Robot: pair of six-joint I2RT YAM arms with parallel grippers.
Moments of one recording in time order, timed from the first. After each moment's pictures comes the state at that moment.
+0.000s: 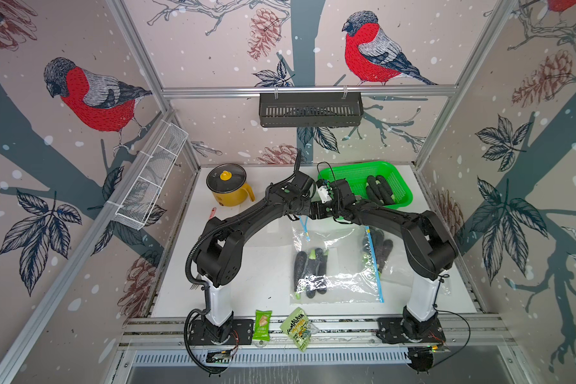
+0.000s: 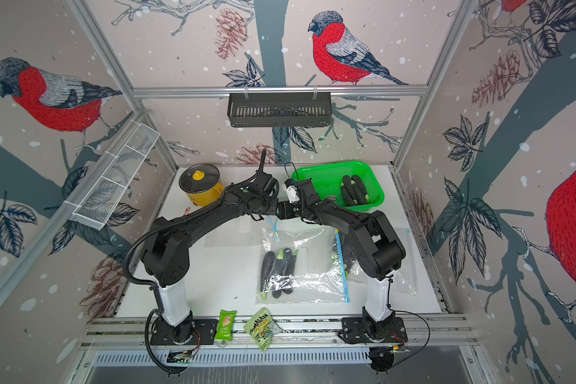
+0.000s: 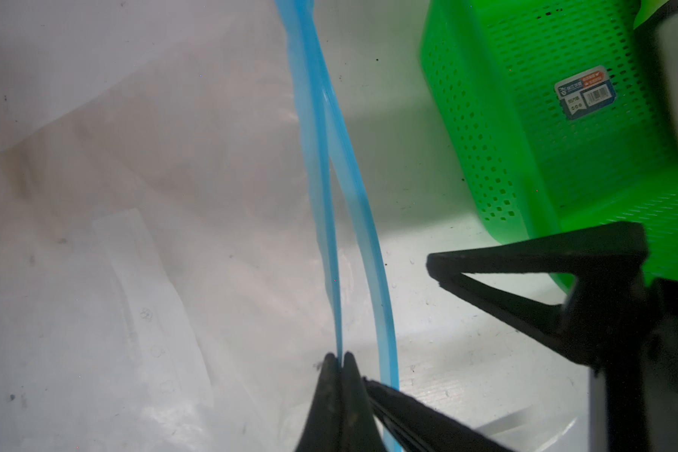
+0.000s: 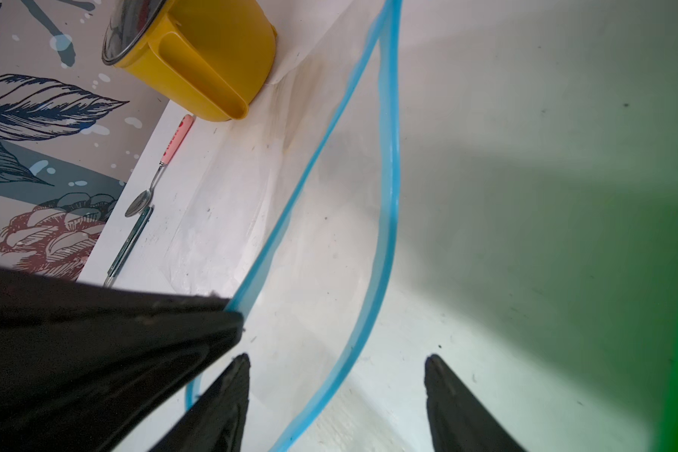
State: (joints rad) left arm -0.63 1.89 1.56 -0.68 -0.13 -0.41; right arm 0.56 1.92 1.26 -0.06 -0.44 0.31
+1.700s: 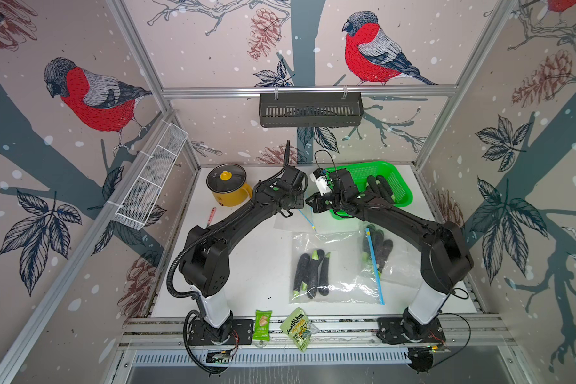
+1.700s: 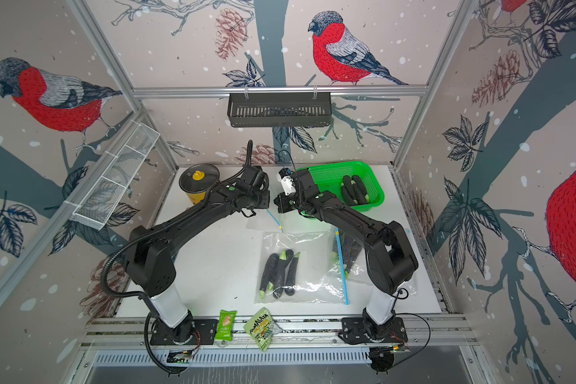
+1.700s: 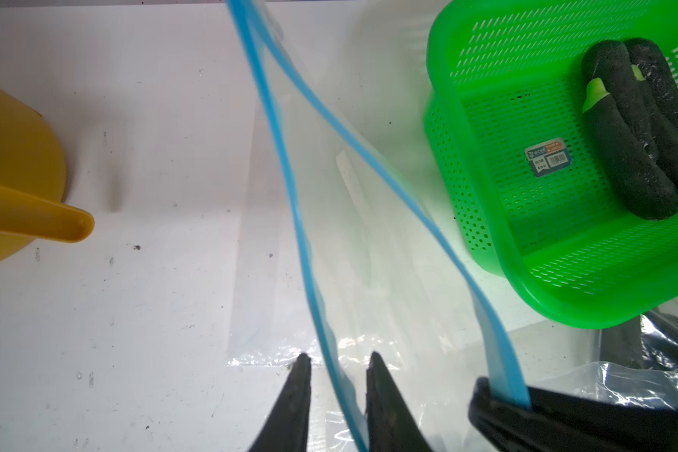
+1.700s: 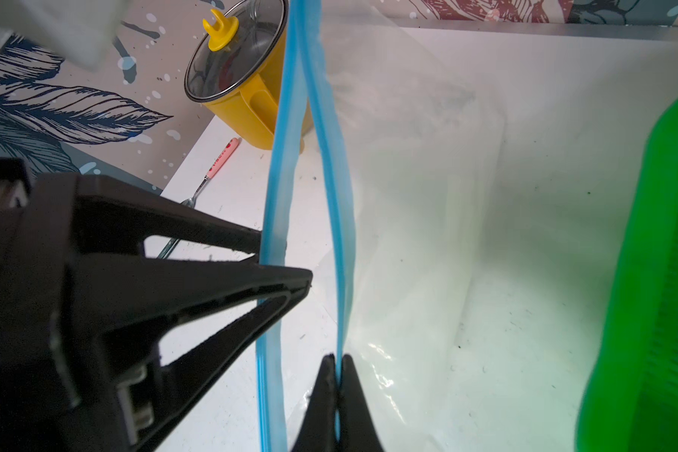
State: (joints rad) left arm -0.60 1.76 1.53 -0.67 -0.16 -0.43; right arm 0.62 1.76 1.36 -0.25 -0.37 0.27
